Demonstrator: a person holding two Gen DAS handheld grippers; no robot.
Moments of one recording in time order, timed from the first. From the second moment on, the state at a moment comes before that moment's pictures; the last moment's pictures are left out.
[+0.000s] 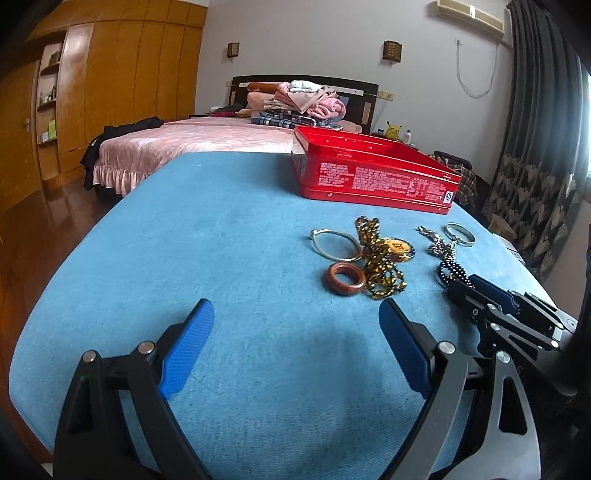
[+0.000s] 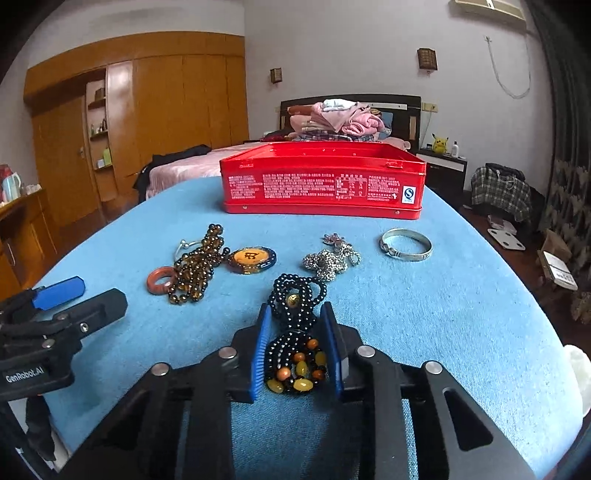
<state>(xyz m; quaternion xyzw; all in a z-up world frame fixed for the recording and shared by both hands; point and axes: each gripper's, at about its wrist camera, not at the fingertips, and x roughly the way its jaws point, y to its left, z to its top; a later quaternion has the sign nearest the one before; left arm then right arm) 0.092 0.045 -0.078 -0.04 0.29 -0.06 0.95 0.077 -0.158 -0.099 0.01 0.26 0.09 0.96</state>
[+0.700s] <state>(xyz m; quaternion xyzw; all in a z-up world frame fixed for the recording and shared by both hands) 0.129 0.020 -0.081 0.00 0.36 -0.02 0.93 0.075 -0.170 -0.098 0.01 0.26 0.10 0.96</state>
